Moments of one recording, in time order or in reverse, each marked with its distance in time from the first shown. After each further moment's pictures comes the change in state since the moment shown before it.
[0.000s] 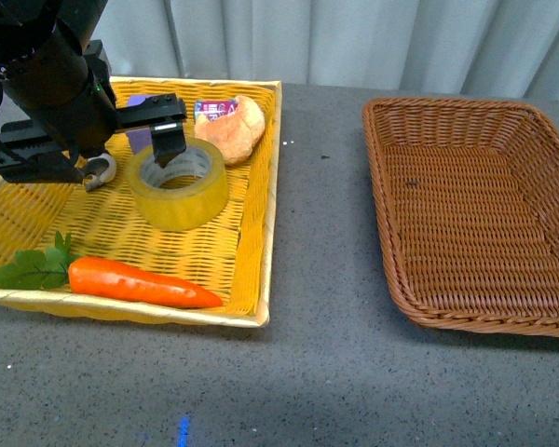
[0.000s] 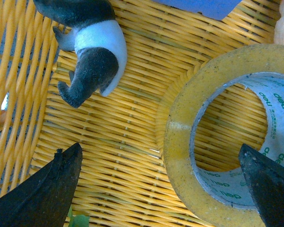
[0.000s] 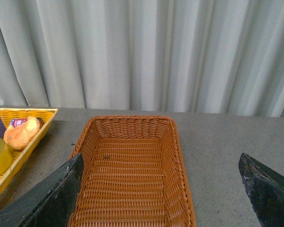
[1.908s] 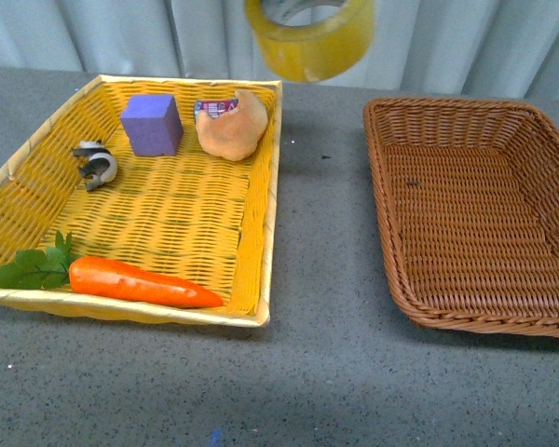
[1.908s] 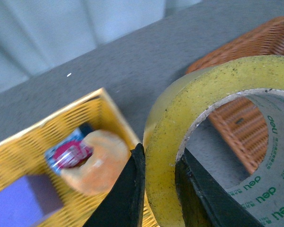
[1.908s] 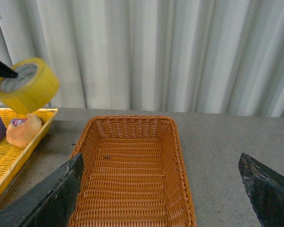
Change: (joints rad) left arm -0.150 -0.050 0.353 0.036 0.385 0.613; right arm 0.000 0.000 0.000 0.000 0.000 0.000
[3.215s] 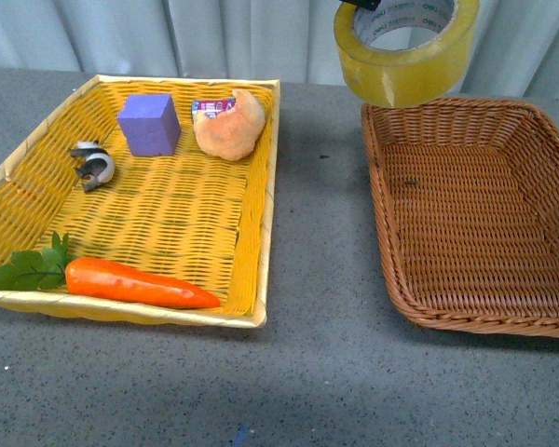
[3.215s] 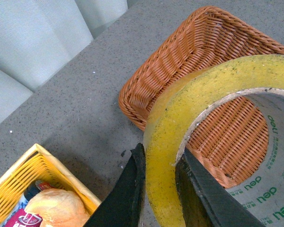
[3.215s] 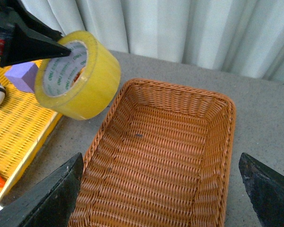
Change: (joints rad) left arm -0.111 0.096 0.153 -0.074 0.085 0.170; right arm -0.150 1.238 0.704 0.073 -0.456 -0.148
